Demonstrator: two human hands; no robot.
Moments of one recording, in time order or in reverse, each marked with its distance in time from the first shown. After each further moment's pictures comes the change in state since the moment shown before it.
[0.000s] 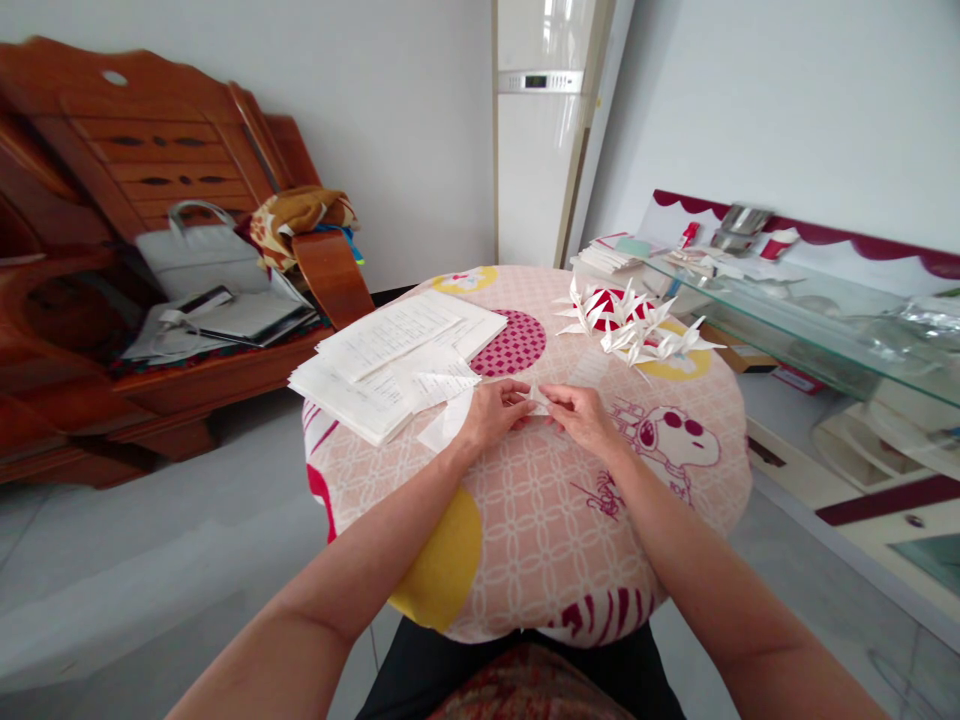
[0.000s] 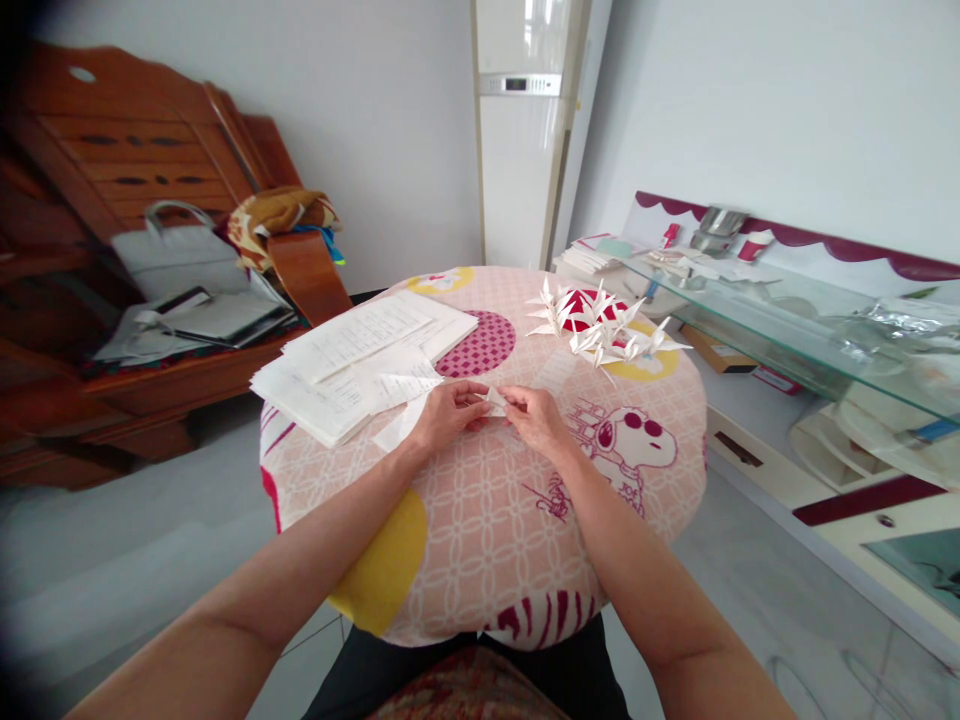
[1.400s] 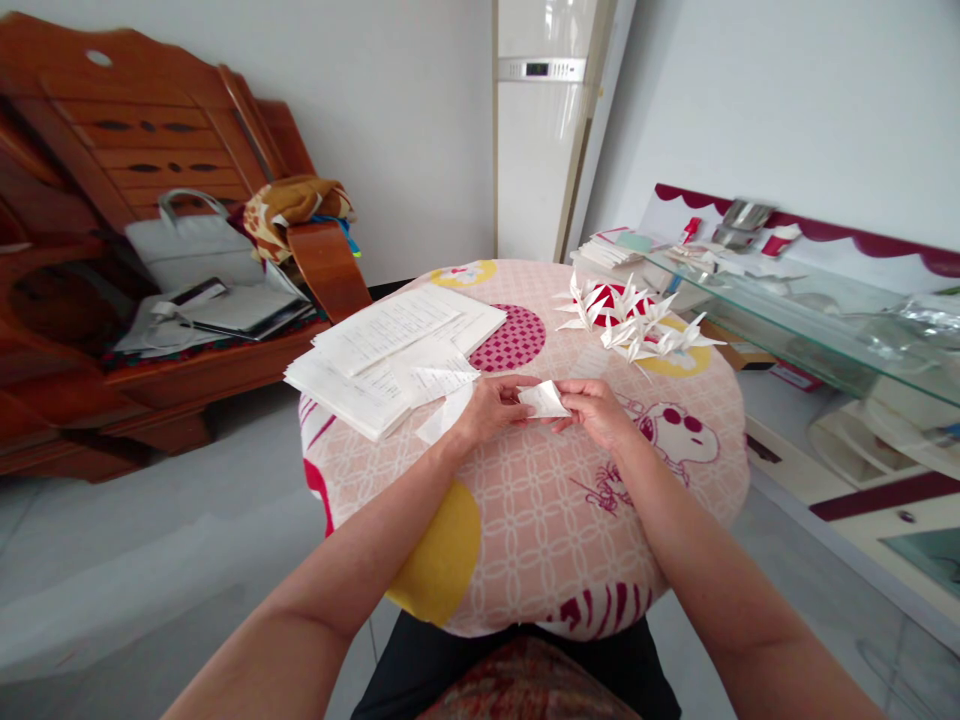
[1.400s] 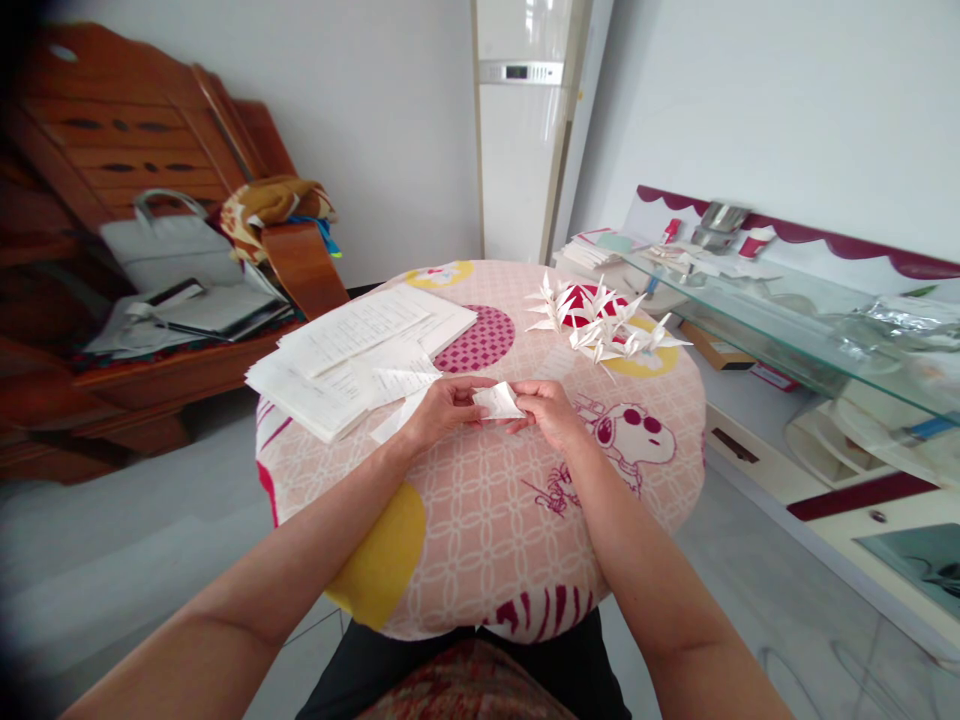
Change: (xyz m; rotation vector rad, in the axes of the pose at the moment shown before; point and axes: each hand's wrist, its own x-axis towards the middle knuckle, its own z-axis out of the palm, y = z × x) left_hand -0.002 0.004 -0.006 -0.128 -0.212 0.080; right_hand -0.005 -0.025 -0.014 0.476 -0.110 0.247
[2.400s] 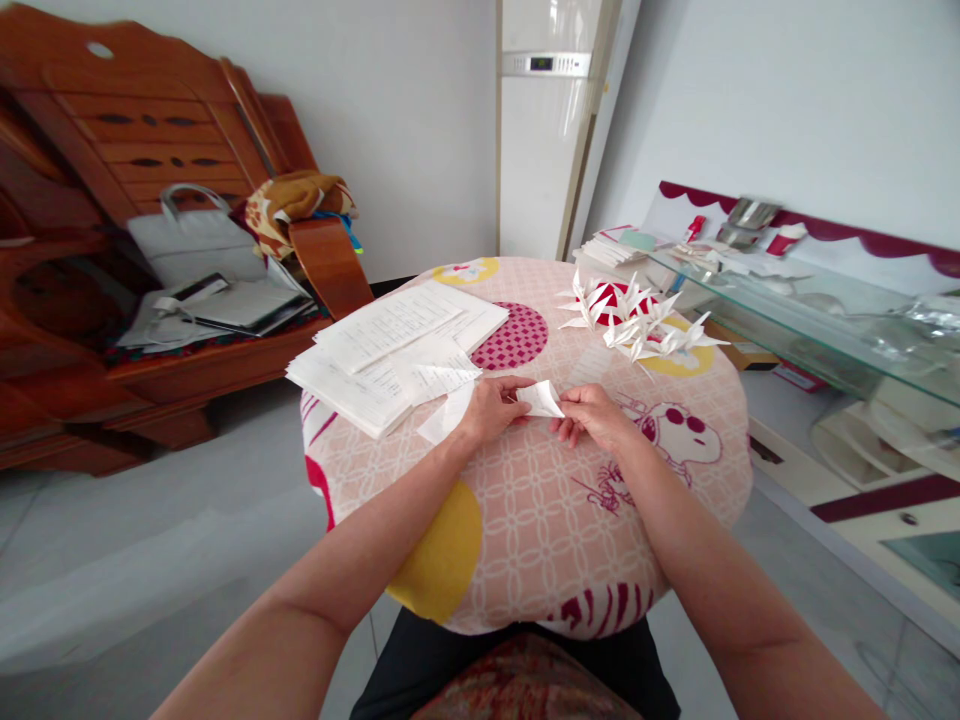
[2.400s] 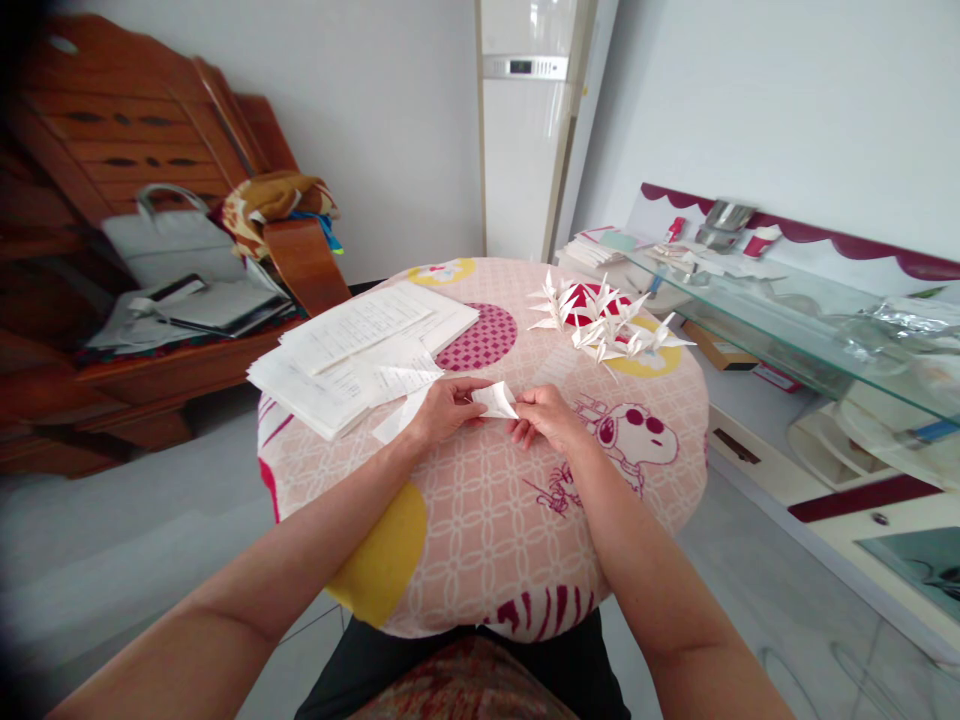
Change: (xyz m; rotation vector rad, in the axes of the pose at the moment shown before) left_hand 0.004 -0.010 -0.002 0.211 0.139 -0.052; right_hand -0.002 0.002 -0.001 -0.170 -0.002 0.199
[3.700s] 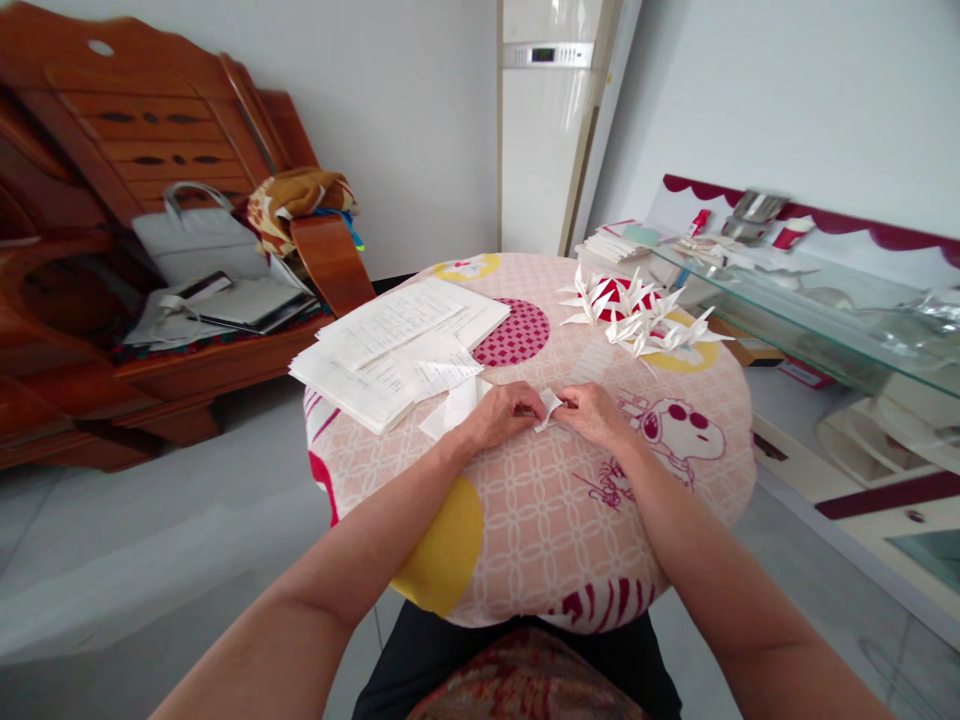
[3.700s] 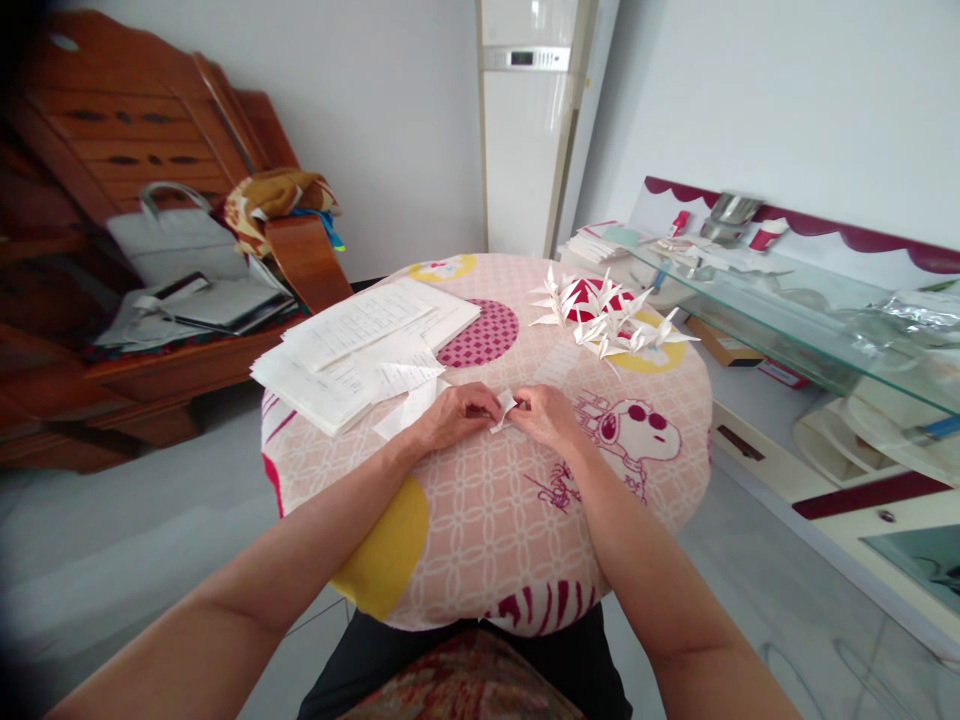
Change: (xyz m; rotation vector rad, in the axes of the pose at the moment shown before) left_hand -0.007 0.005 -0.003 0.382 -0.246 0.425; right_hand 0.004 0.008 -0.004 -0.877 0.206 -0.403
